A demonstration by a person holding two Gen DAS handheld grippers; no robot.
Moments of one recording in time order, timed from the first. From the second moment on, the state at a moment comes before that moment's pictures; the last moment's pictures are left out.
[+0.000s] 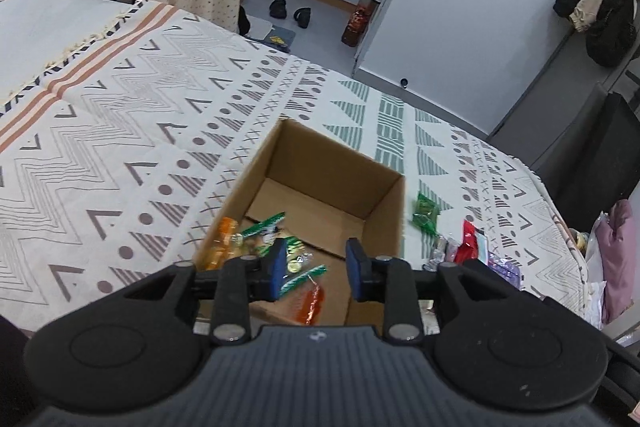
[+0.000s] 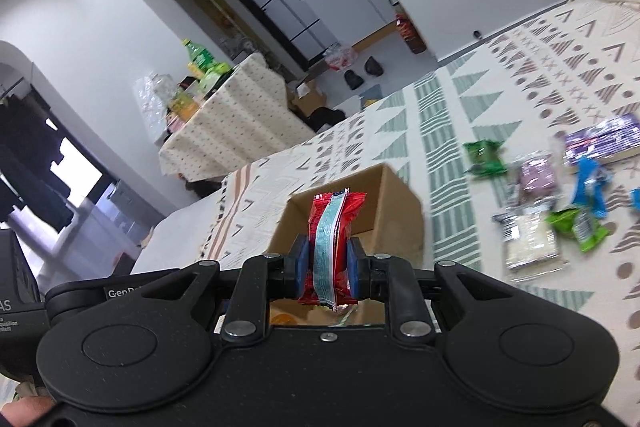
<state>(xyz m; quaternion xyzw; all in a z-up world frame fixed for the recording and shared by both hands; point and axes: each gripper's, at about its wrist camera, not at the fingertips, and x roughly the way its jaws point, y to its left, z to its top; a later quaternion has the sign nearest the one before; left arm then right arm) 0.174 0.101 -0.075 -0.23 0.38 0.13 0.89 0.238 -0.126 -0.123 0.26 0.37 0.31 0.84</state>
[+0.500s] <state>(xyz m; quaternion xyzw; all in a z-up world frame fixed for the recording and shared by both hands) 0.166 0.100 -0.078 -0.21 0.41 0.14 0.88 0.225 -0.129 -0.125 0.24 0.37 0.29 0.85</state>
